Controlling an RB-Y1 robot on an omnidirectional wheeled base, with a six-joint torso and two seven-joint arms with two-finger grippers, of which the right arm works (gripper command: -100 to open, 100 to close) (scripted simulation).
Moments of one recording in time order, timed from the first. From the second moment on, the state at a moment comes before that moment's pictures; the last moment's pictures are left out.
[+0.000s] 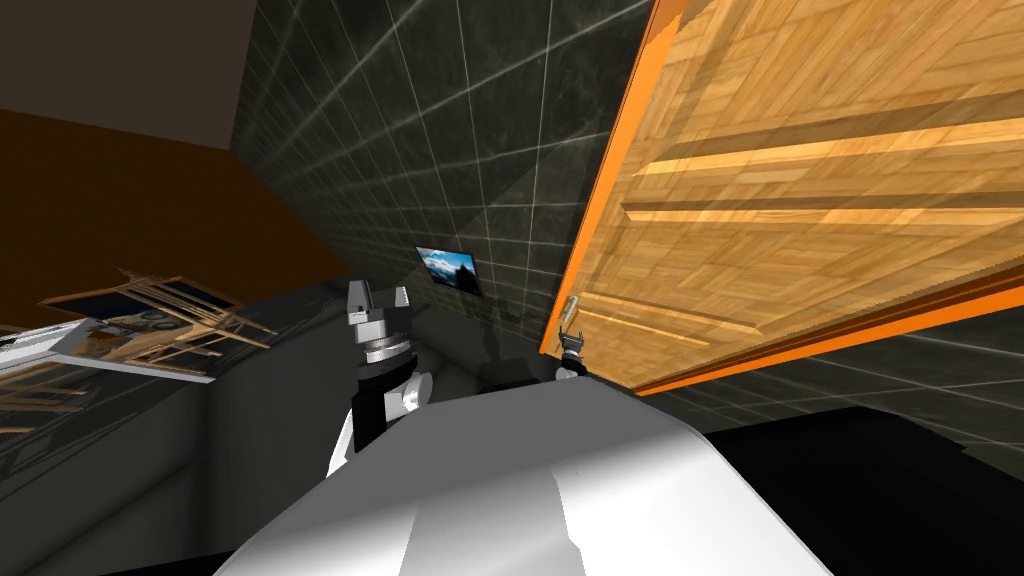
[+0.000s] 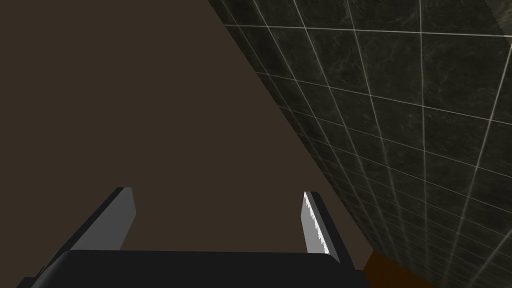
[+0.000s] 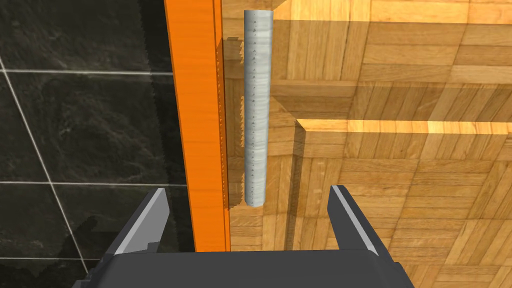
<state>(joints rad) 0.14 -0.20 0.19 -1.02 -0.95 -0.90 -1.02</state>
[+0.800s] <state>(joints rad) 0.14 -0.26 0.20 -0.94 -0.99 -0.91 -1.12</state>
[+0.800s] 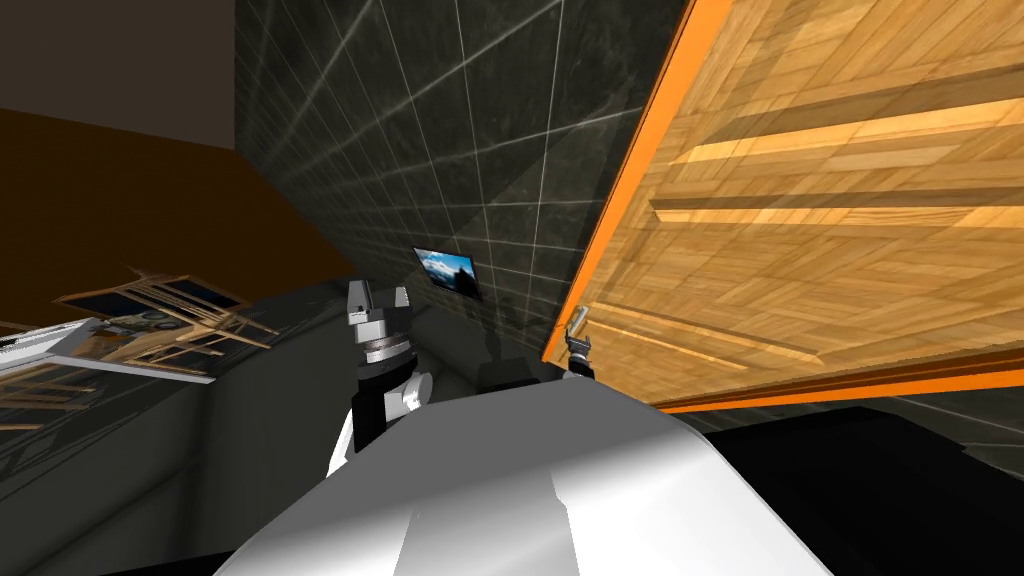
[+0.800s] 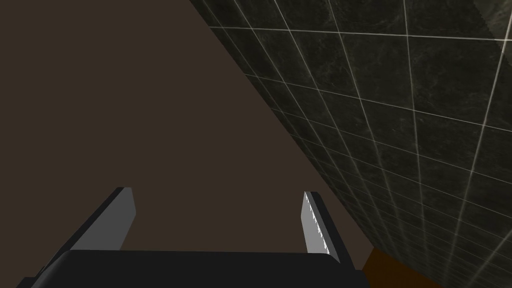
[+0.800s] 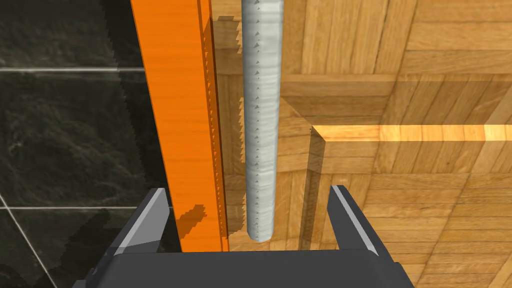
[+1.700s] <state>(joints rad) 0.18 -0.37 0.20 -0.88 -0.99 -0.93 -1.27</state>
